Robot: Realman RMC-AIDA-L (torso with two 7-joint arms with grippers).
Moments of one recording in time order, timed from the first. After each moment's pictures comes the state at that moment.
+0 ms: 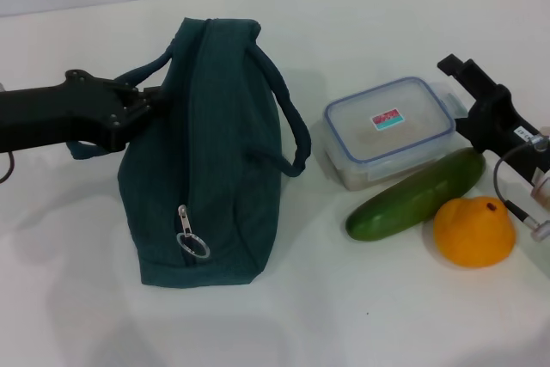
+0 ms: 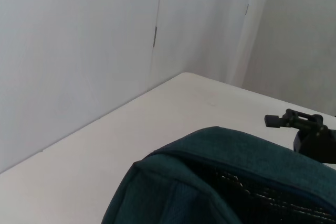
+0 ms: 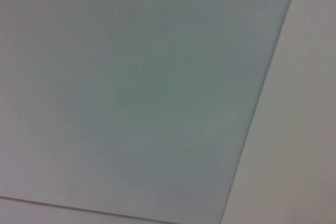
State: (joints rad) left arm -0.46 -2.08 1.02 1.06 1.90 1.44 -1.72; right arm 0.44 2.03 -0.53 0.12 -1.22 -1.33 1.67
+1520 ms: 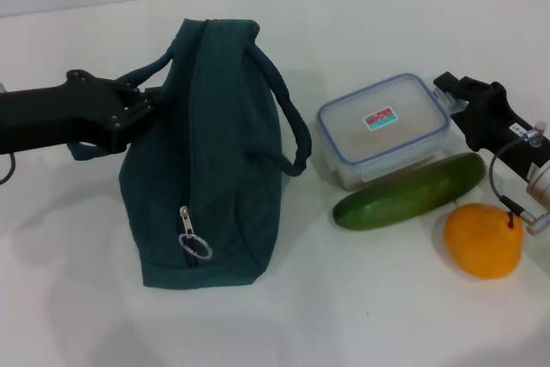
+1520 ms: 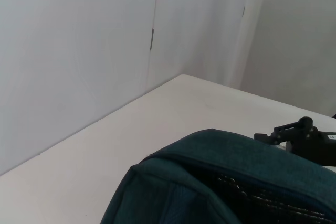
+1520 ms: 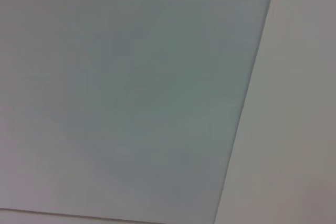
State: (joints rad) left arm -0.46 -2.09 1.02 1.06 1.89 1.44 -1.71; right arm 0.46 2.03 -0.52 0.11 -1.24 -1.29 1.72
